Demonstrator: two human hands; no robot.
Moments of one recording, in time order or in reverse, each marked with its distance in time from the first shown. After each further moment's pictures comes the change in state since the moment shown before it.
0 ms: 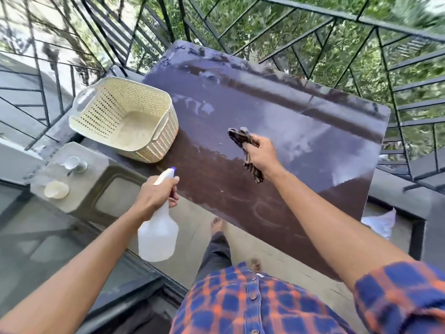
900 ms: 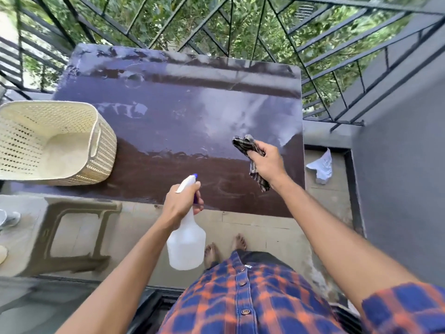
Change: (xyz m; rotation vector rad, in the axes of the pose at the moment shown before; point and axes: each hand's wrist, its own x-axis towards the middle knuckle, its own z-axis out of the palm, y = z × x) left_hand -0.047 -0.002 0.110 0.073 -0.418 0.016; right_hand -0.134 0.033 -0.091 -0.031 0.394 0.185
